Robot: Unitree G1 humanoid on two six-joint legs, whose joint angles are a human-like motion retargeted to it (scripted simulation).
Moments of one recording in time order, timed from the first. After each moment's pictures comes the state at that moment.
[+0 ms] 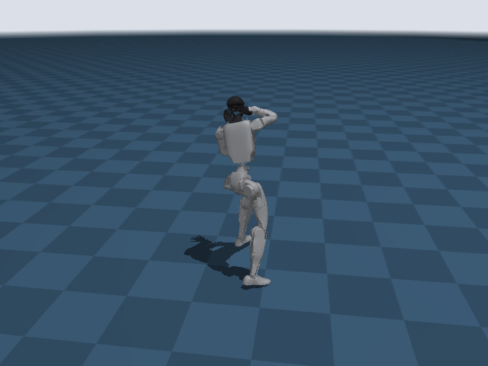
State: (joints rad) left arm -0.72 0.27 -0.42 -0.55 -0.02 -0.54 1.01; right arm -1.70 -0.80 0.68 -0.48 -0.24 -0.69 -0.50; waist 0.41 -0.31 -0.24; left_leg -1.30 0.23 -0.07 0.98 -0.16 -0.13; right_leg -0.40 -0.23 -0.40 0.32 -0.11 0.26
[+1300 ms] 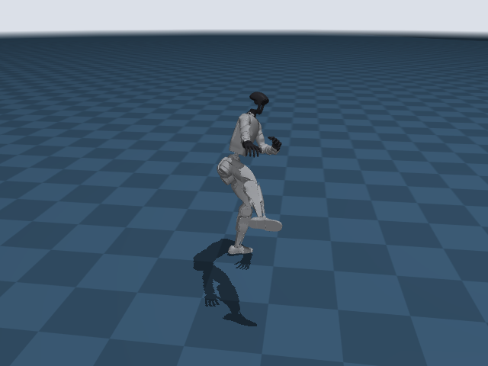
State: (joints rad) left arm -0.73 0.12 -0.66 0.31 0.51 -0.64 -0.09; right arm -0.59 -0.96 -0.11 1.57 -0.47 -0.19 -0.30; waist -0.08 0.36 -0.22; left_leg -1.27 0.64 -0.10 0.71 -0.16 0.09; right_leg -1.39 -0.52 0.30 0.39 0.51 -0.26
